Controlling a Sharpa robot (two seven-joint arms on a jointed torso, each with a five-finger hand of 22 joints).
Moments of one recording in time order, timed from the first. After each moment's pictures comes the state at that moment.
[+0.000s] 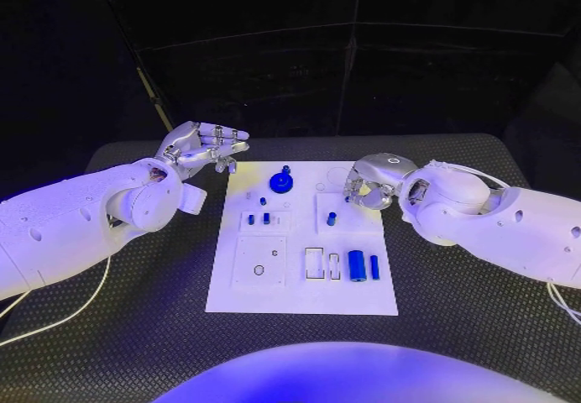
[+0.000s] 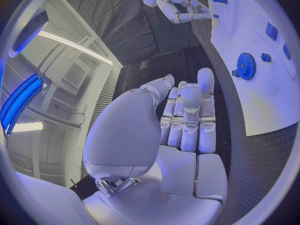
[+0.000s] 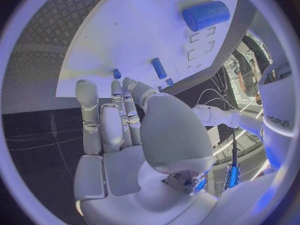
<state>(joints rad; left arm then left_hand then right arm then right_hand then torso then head) 1.07 -0.88 0.10 1.42 -0.26 -0.19 0.31 1.41 -0.17 0.43 0.09 0.11 1.04 0.16 0.10 0.07 1.19 0.09 0.15 0.08 1.30 0.00 1.03 0.61 0.17 1.18 0.10 0.62 0.85 1.07 -0.84 0.06 1.57 -1.73 -0.18 -0.21 1.35 -0.07 0.42 -0.09 0.18 1.14 0.14 0.09 0.07 1.27 0.06 0.08 0.08 1.47 -0.02 1.31 1.09 0.16 1.22 0.09 1.08 0.76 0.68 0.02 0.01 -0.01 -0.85</state>
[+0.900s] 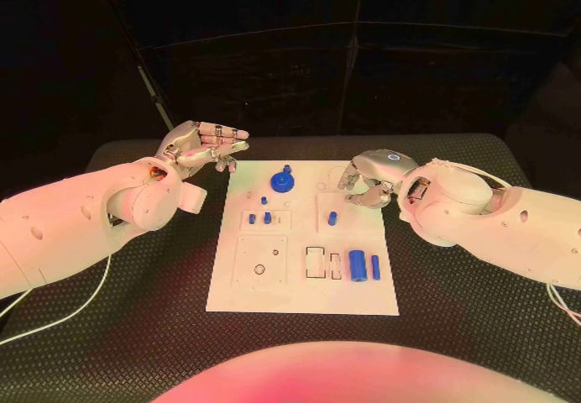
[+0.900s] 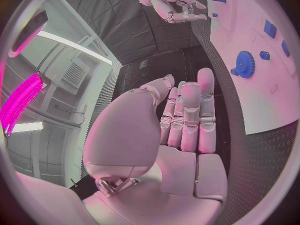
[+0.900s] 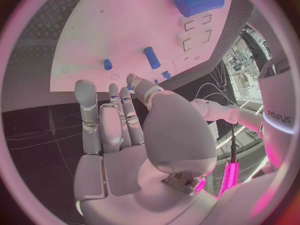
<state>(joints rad) 1.07 -0.88 0.10 1.41 -0.26 -0.19 0.31 1.41 -0.17 0.43 0.09 0.11 1.04 0.16 0.10 0.07 1.19 0.09 0.15 0.08 1.30 0.01 1.02 0.61 0.17 1.17 0.11 0.62 0.85 1.07 -0.85 0.07 1.61 -1.72 -0.21 -0.24 1.30 -0.14 0.43 -0.06 0.15 1.05 0.16 0.07 0.07 1.15 0.10 0.07 0.06 1.47 0.00 1.33 1.07 0.16 1.19 0.11 1.09 0.76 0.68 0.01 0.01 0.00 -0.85</state>
